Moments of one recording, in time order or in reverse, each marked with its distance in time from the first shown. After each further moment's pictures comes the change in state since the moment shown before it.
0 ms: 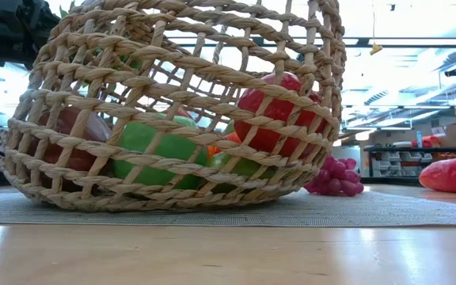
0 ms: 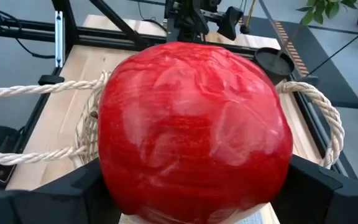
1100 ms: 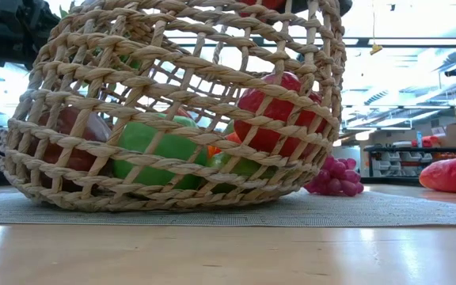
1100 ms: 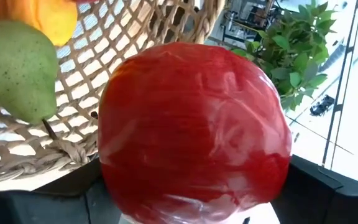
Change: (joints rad) left arm 0.000 0.000 -0.001 0.000 0.000 0.000; right arm 0.005 0.378 -0.012 0.162 0.646 -1.184
